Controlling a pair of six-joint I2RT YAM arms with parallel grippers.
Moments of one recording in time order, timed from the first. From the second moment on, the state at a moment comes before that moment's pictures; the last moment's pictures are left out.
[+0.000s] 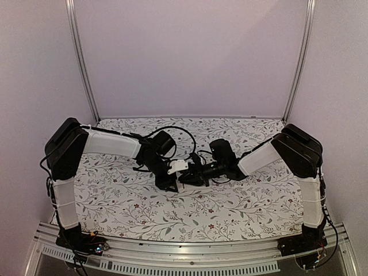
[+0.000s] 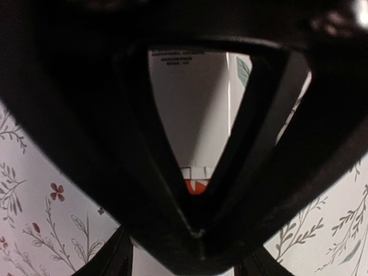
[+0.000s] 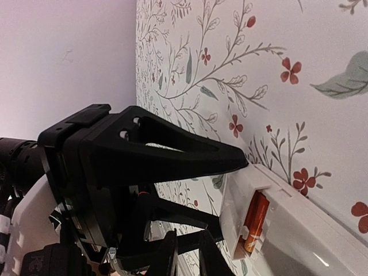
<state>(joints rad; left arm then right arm) -0.77 1.99 1.27 -0.50 0.29 0.64 0.78 2.16 1.12 0.52 -0.81 1.10</state>
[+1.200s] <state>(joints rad) -0.77 1.94 1.23 -0.44 0.32 0.62 0.78 2.16 1.11 0.49 -0.78 1.06</state>
